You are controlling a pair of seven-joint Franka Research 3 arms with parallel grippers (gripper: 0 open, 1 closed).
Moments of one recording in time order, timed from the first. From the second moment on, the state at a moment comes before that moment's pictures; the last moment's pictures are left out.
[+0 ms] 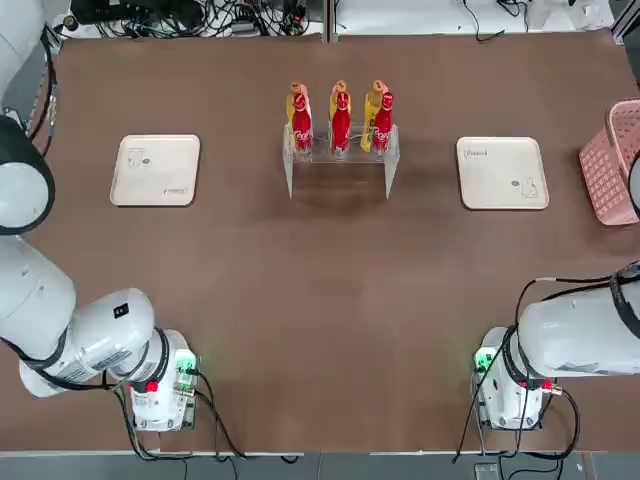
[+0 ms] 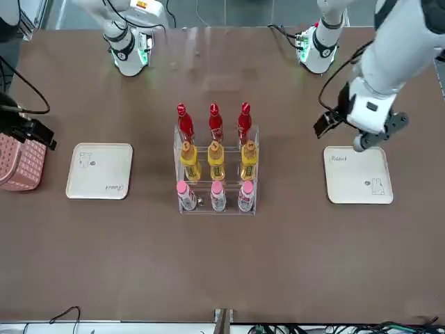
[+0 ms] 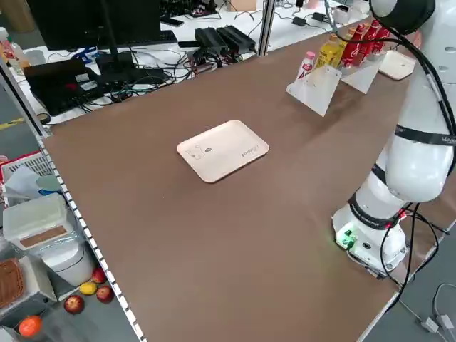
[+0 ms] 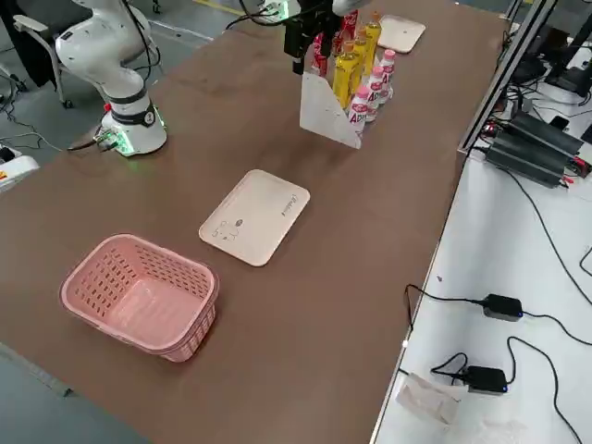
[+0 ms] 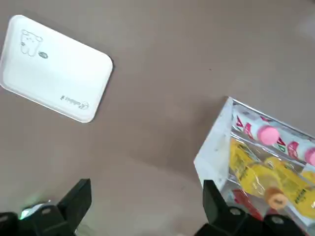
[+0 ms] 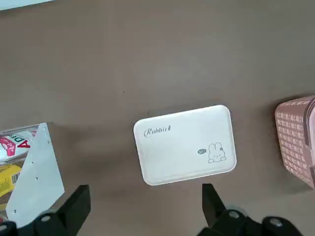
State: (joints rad) left arm 0.43 0.24 -0.88 -1.37 0.13 1.47 -0.84; right arm -0.07 0.10 0.08 -1.45 -0.03 1.56 0.20
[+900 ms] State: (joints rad) left arm 0.20 0.10 -0.19 -1.37 -0.03 1.40 0.00; right arm -0.06 0.10 0.08 -1.45 -0.03 1.57 0.19
